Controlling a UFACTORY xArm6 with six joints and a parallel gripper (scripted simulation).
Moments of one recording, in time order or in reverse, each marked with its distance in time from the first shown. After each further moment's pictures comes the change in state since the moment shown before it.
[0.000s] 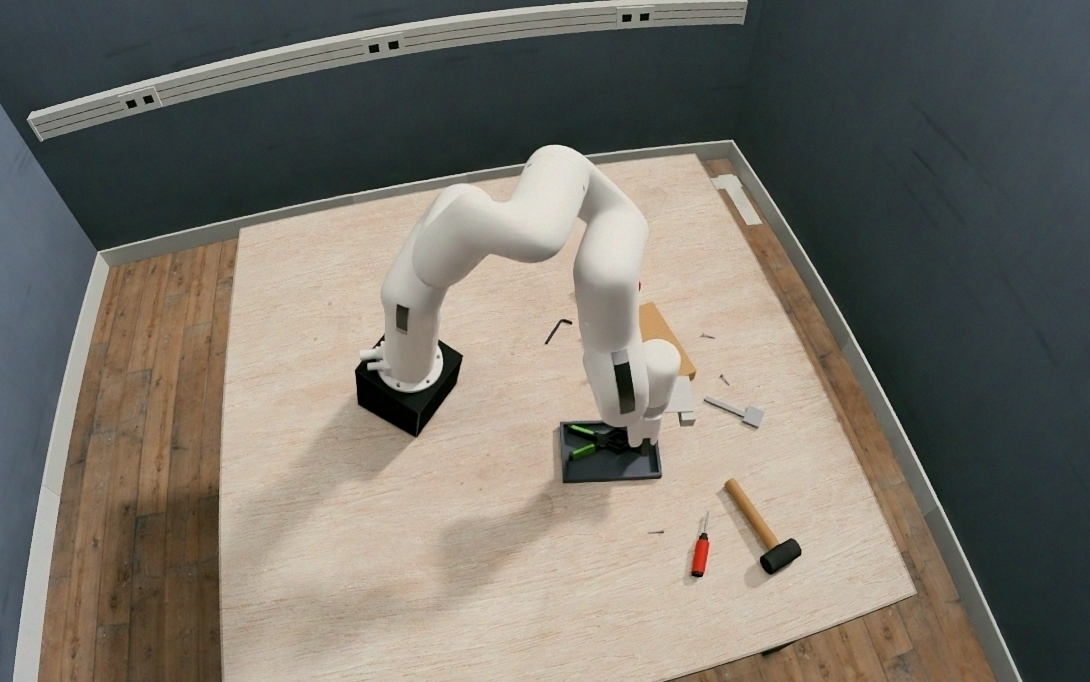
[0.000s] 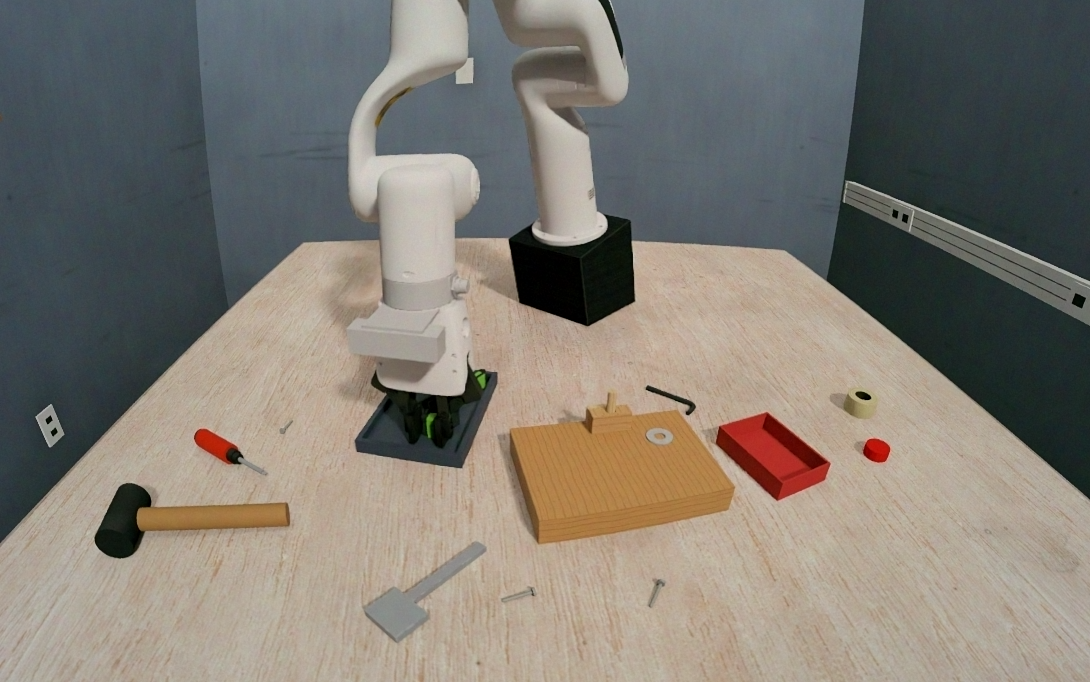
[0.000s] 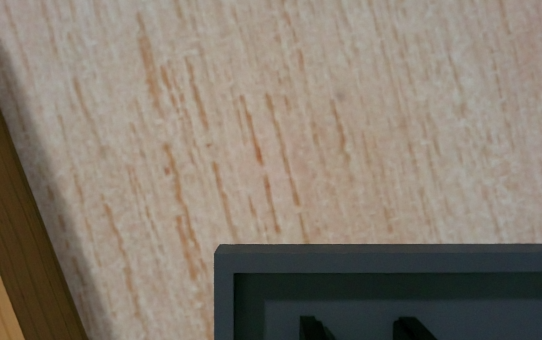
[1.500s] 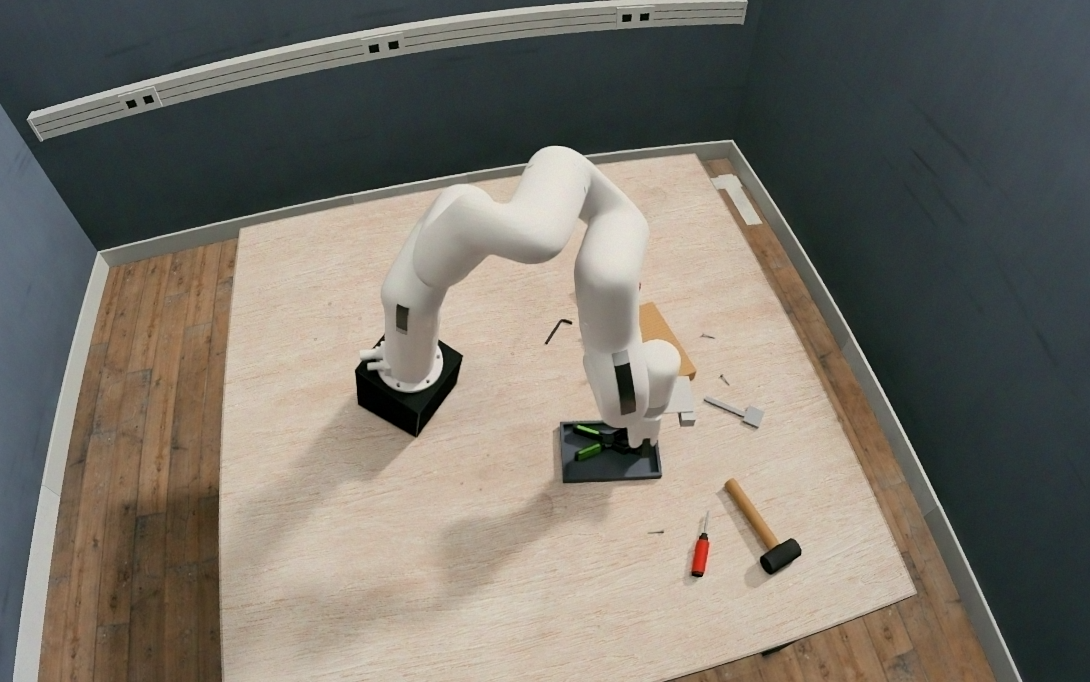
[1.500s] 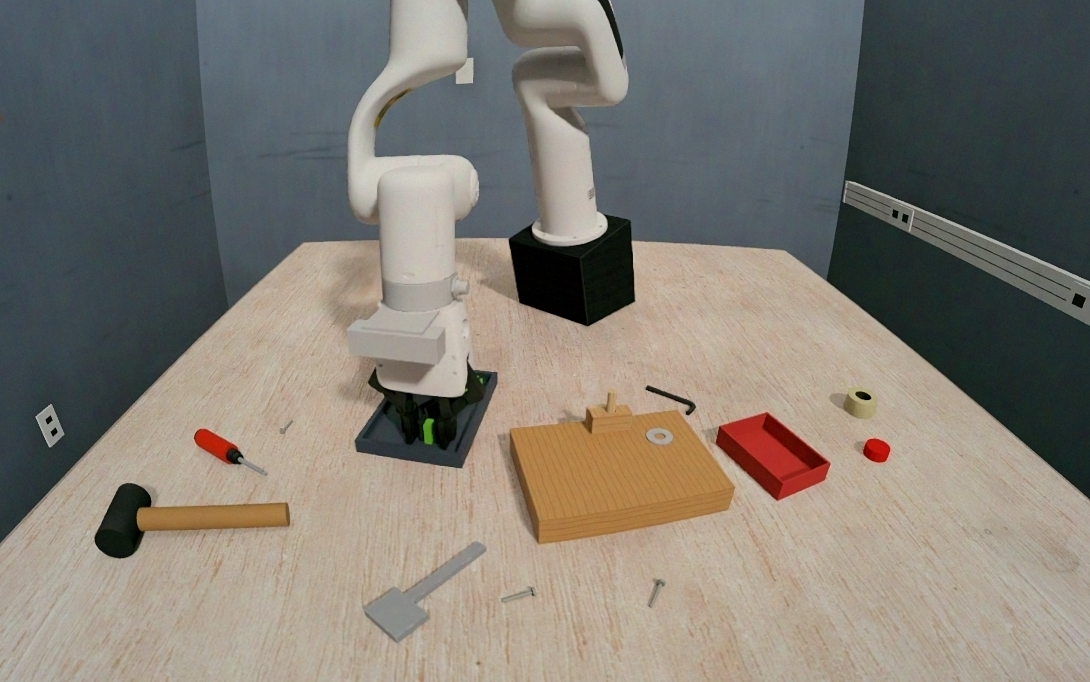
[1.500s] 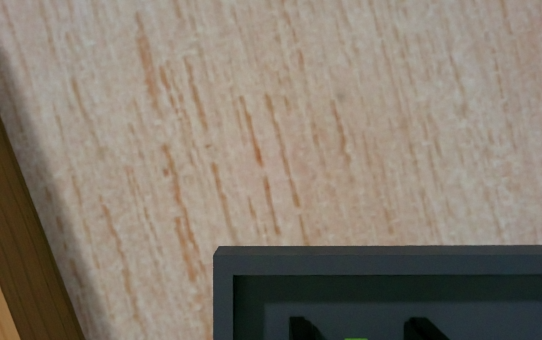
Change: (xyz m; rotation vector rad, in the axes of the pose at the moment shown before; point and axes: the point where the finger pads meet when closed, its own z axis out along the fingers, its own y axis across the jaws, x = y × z) arm 0.000 0.000 0.001 0.000 0.001 0.000
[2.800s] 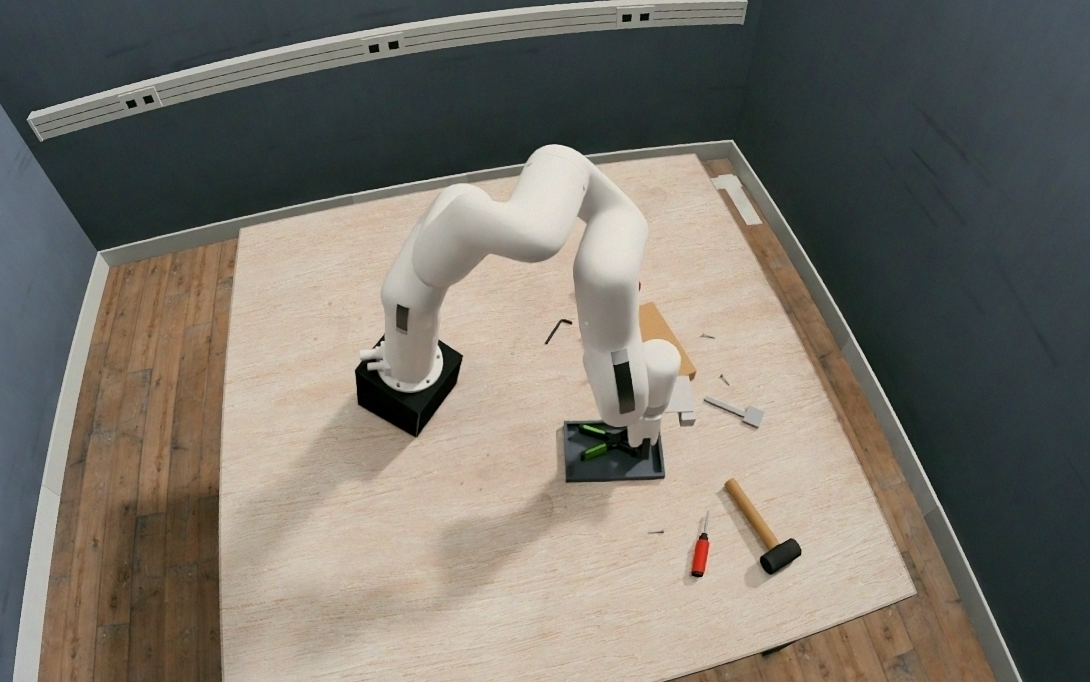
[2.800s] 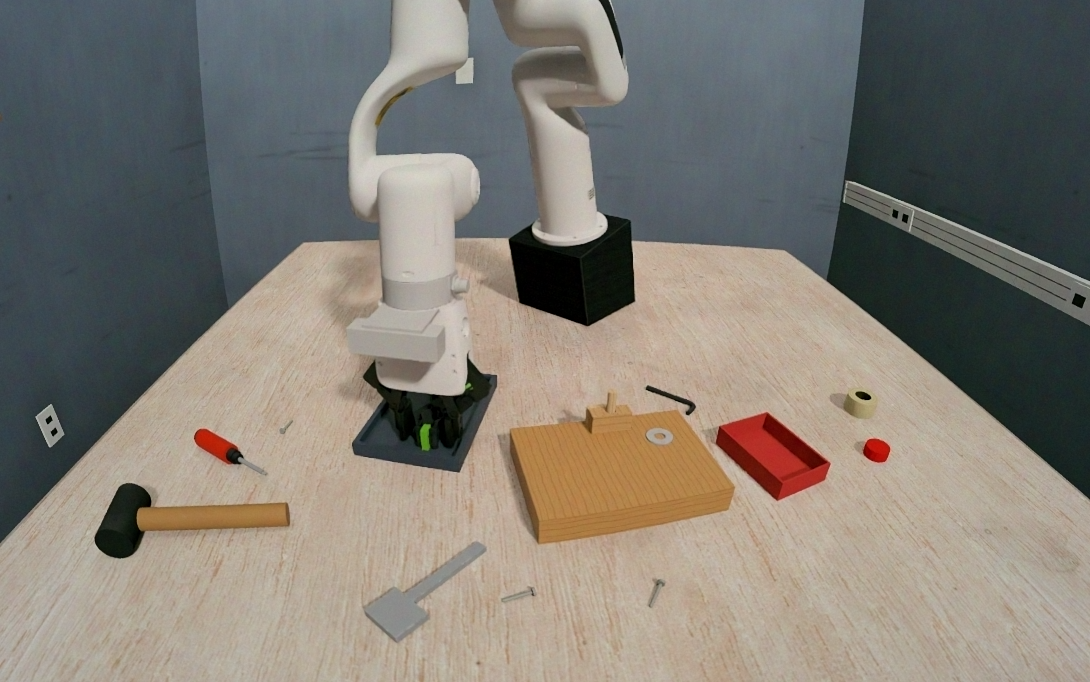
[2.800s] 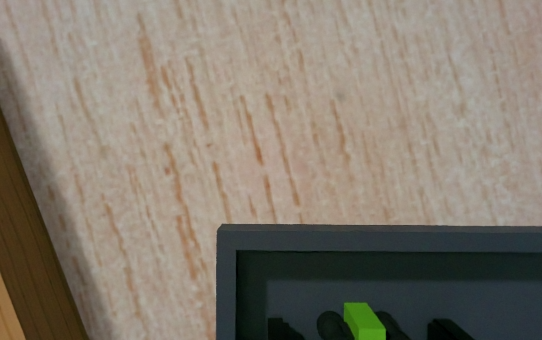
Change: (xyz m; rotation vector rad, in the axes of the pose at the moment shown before) arm 0.000 0.000 -0.002 0.001 -0.001 0.000
